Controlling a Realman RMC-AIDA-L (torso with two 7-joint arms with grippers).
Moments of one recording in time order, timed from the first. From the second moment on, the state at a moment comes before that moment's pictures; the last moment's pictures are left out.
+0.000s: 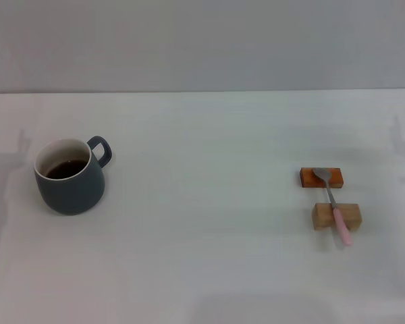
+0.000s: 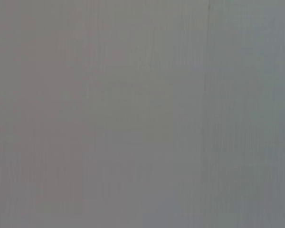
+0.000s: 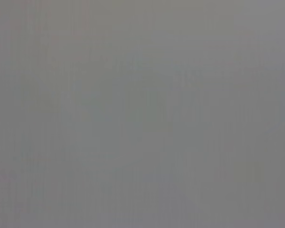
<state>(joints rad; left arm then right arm) -0.42 -2.07 1.51 0.21 -0.30 1.00 -0.17 0.45 2.07 1.26 0.31 -2.45 -1.04 0.00</state>
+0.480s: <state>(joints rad) -0.42 -2.07 1.50 0.21 -0.30 1.00 -0.18 0.45 2.07 1.26 0.31 -2.45 -1.04 0.00</state>
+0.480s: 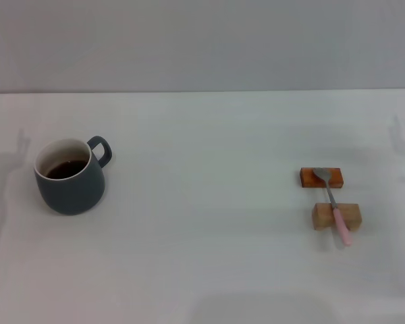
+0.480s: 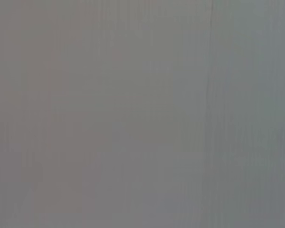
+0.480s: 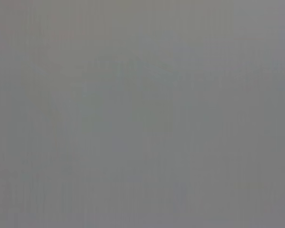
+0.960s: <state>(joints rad) -0.43 -2.07 1.50 0.21 -0.30 1.00 -0.17 0.45 2.07 1.26 0.31 -2.45 -1.04 0.00</state>
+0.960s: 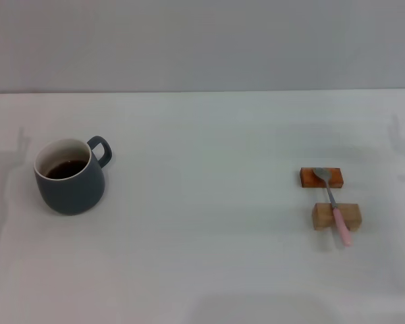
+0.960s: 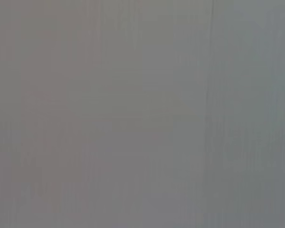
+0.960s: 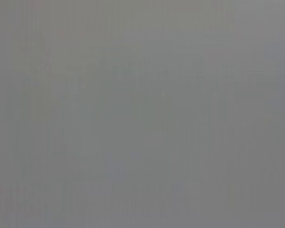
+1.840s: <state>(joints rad) -0.42 -2.07 1.58 0.17 -0.30 1.00 -0.17 0.46 2.07 1.26 0.31 -2.45 -1.04 0.00</state>
